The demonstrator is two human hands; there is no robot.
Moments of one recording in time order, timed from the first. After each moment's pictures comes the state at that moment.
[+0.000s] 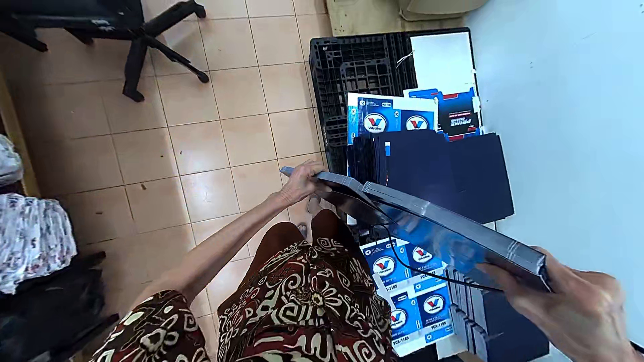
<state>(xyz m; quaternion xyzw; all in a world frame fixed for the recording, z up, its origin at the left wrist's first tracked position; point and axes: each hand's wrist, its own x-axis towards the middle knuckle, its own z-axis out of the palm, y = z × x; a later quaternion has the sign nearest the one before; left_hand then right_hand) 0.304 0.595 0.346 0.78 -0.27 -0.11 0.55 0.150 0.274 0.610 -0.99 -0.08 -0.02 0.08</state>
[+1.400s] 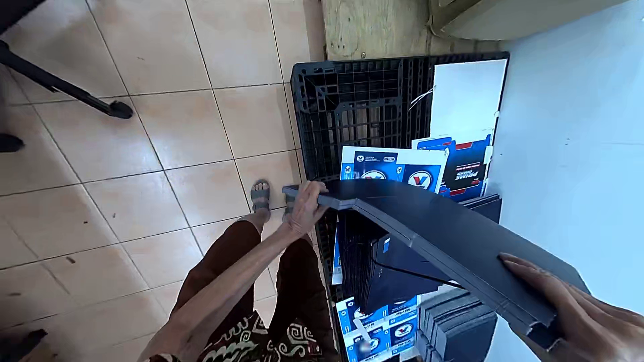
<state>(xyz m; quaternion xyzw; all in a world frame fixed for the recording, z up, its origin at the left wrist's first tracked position) 0.717 0.513 0.135 0.82 -0.14 -0.09 0.54 0.700 0.251 0.444 -0.98 -0.13 0.11 0.01</state>
